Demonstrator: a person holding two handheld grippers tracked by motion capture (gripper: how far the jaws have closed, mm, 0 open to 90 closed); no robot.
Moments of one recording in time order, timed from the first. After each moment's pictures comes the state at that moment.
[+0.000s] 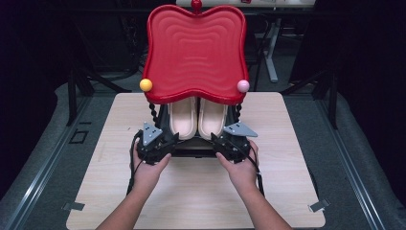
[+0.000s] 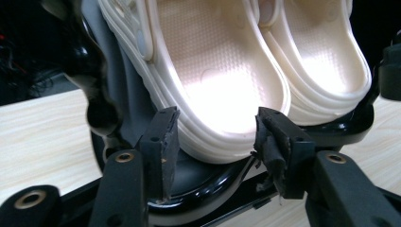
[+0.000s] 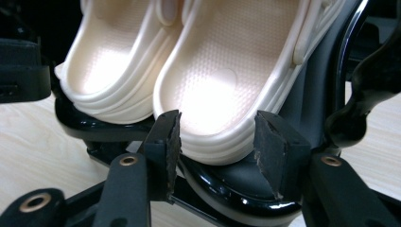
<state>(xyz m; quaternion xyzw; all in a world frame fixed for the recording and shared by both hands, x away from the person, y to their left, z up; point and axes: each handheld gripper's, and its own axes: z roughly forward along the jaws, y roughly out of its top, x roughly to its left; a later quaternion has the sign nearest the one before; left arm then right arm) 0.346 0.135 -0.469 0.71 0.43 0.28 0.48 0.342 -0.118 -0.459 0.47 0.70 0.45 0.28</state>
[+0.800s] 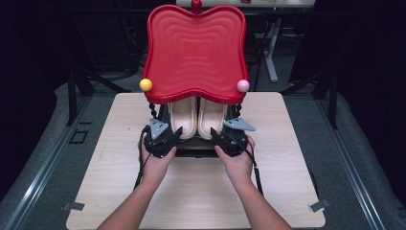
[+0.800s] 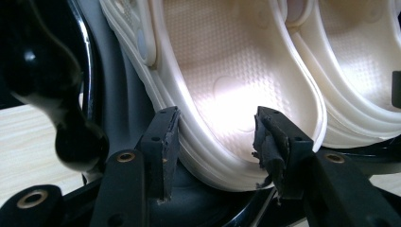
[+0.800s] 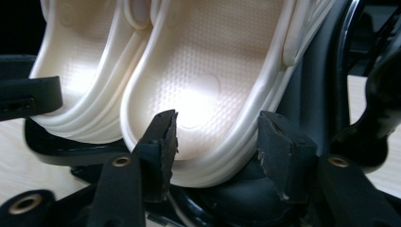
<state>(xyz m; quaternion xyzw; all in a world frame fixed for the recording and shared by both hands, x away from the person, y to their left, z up) 0.371 0.121 -0.480 0.70 0.44 0.30 0.47 0.365 -0.116 -0.468 0.50 0.69 0.45 0.28</state>
